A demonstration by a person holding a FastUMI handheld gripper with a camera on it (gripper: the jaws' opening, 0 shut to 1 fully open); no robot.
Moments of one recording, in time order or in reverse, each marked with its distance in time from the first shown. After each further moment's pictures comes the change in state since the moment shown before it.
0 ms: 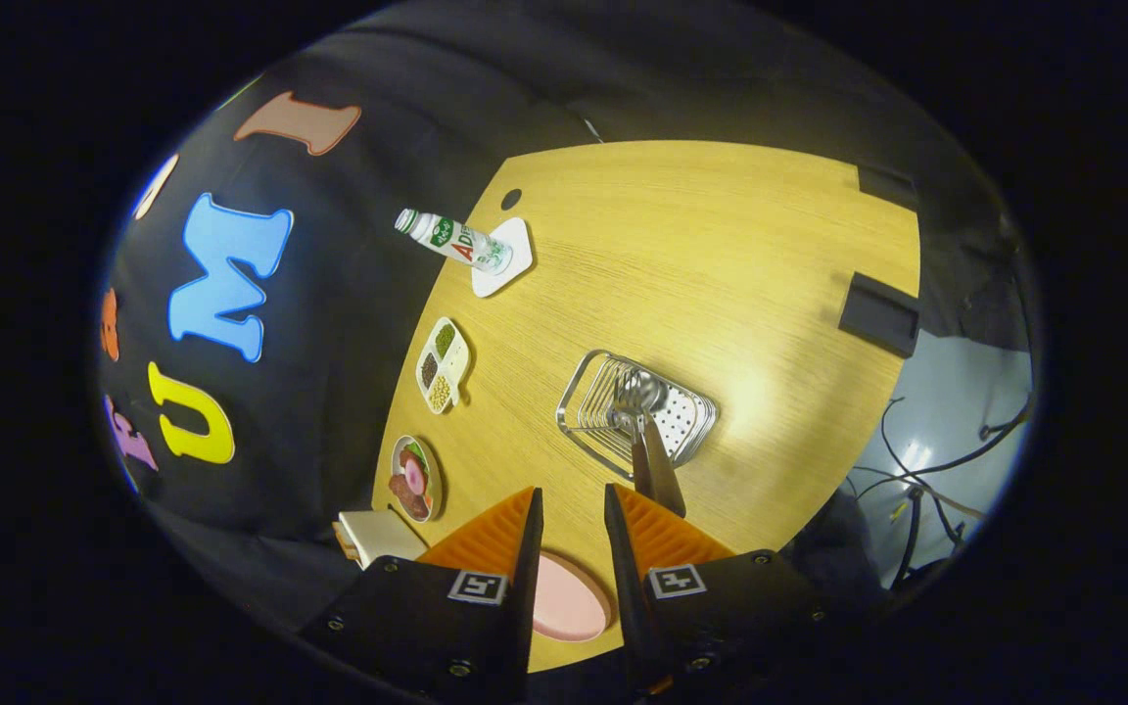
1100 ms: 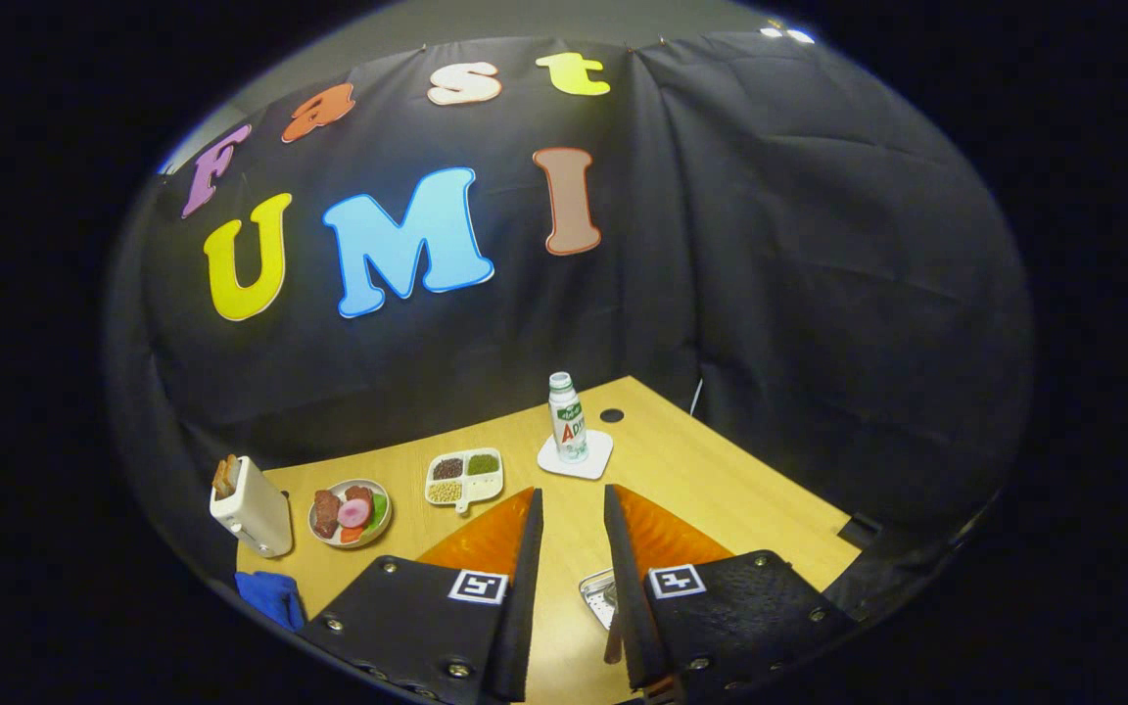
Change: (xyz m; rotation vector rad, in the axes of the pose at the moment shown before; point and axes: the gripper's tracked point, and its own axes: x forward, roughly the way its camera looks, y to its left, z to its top) arm -0.081 0.121 0.077 -0.743 -0.680 -0.063
